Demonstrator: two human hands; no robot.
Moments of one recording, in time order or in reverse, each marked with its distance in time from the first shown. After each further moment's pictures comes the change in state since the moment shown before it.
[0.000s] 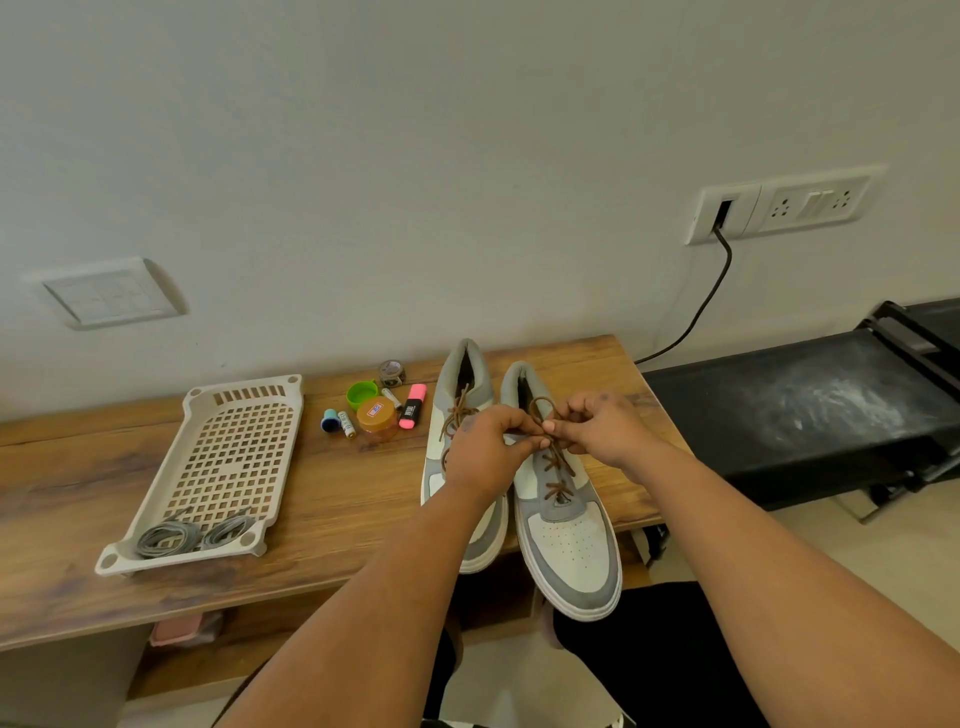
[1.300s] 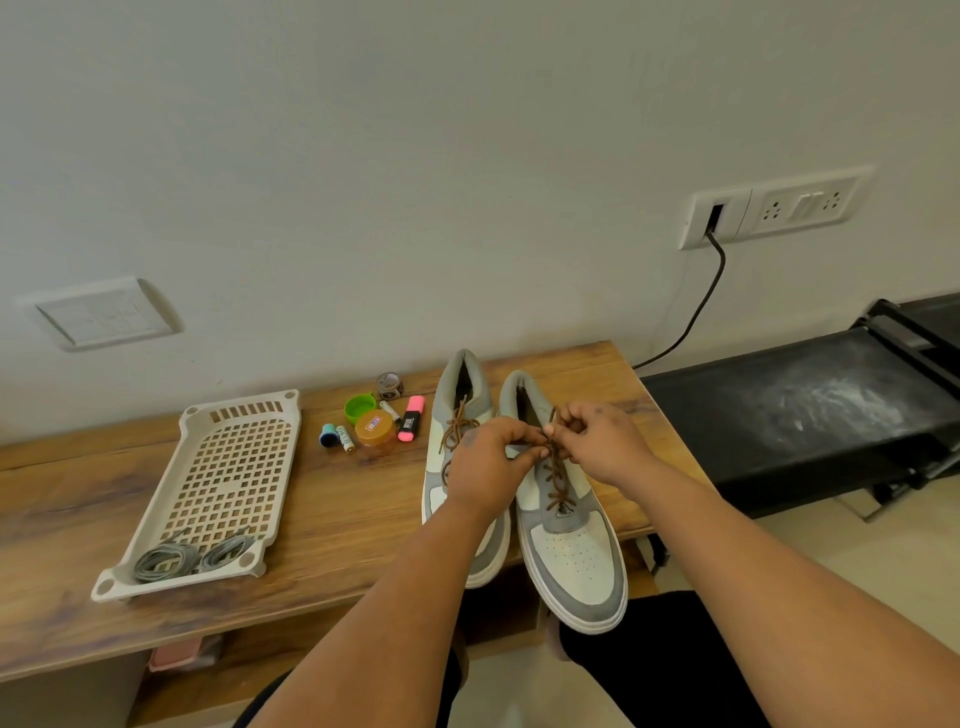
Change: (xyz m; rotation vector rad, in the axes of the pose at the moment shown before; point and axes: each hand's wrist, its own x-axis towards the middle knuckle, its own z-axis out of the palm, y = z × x) left_hand 0.000 -0.002 0.001 0.020 -0.007 0.049; right_hand -0.004 0.000 0.009 -0.221 0.126 -0.048
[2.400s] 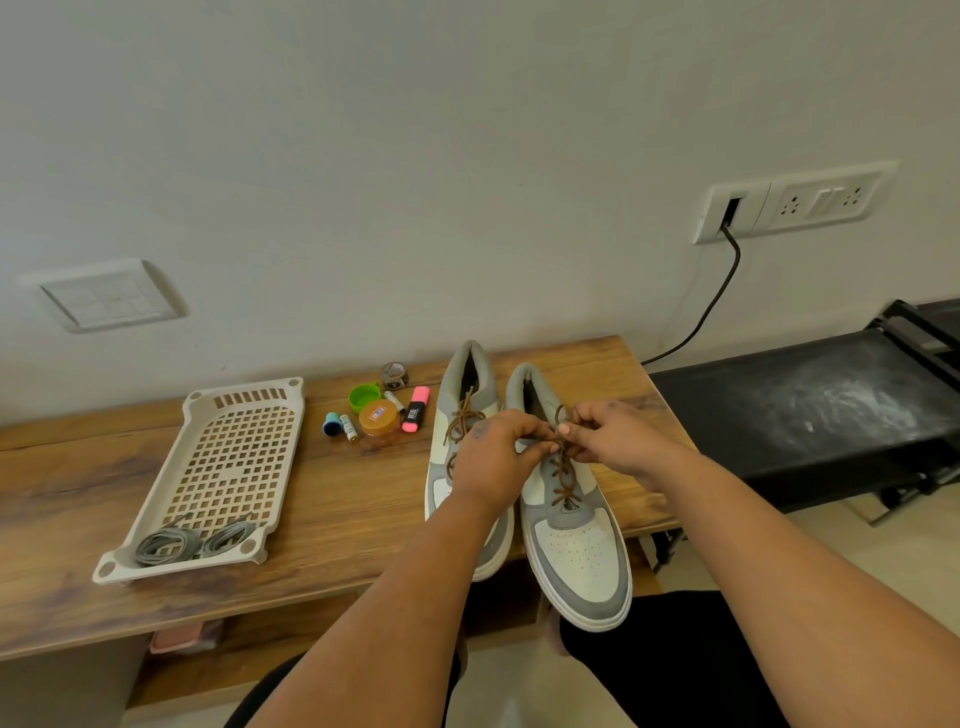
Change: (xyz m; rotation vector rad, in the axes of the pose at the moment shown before) left_hand 0.000 0.000 0.001 0.092 0.016 0.058; right_hand 0.008 0.008 -0.009 0.171 -0.208 0.104
